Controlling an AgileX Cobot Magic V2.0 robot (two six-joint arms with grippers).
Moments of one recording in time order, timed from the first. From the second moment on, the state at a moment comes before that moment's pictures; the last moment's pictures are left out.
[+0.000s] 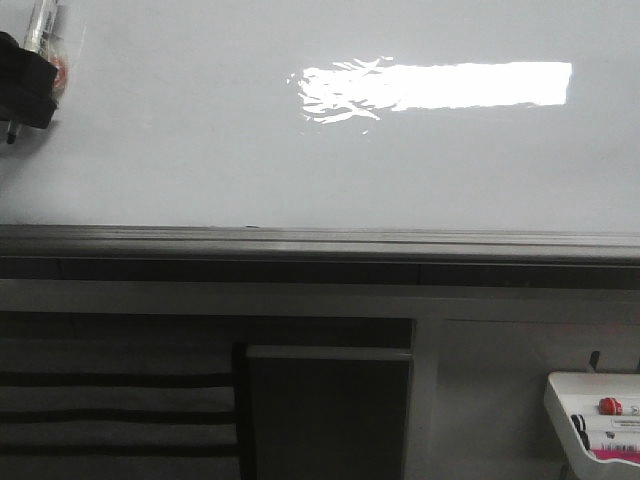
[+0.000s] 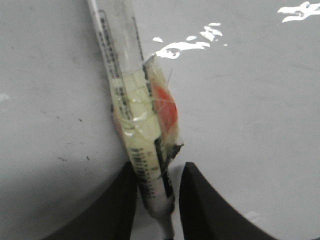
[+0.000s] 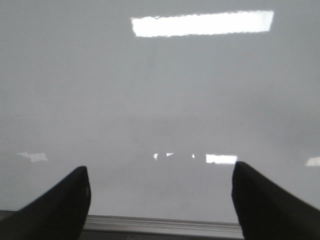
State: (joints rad) left arm -0.28 1.32 -0.77 0.01 0.10 0.08; right arm 0.01 0.26 -0.52 -0.01 0.47 0.01
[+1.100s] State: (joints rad) left arm -0.47 1.29 -1.11 -0.45 0.97 0.92; right arm 0.06 0.89 -0.89 0.72 1.05 -0.85
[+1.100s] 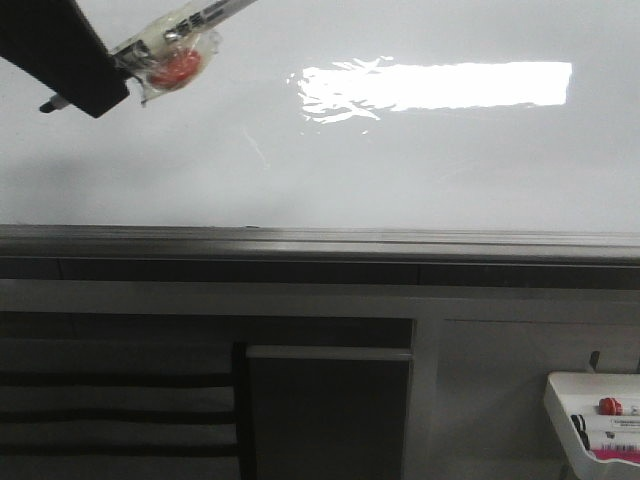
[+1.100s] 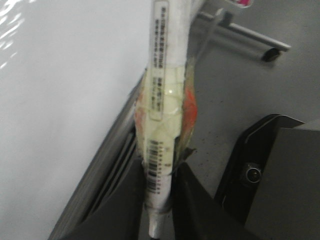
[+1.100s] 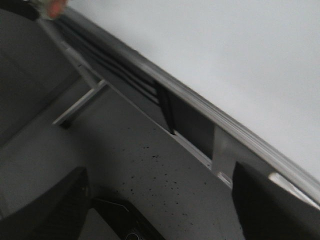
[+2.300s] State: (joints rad) left arm -0.57 1.28 -1.11 -0.50 1.02 1.07; right arm 0.54 1.48 -1.30 0.71 1.04 -1.20
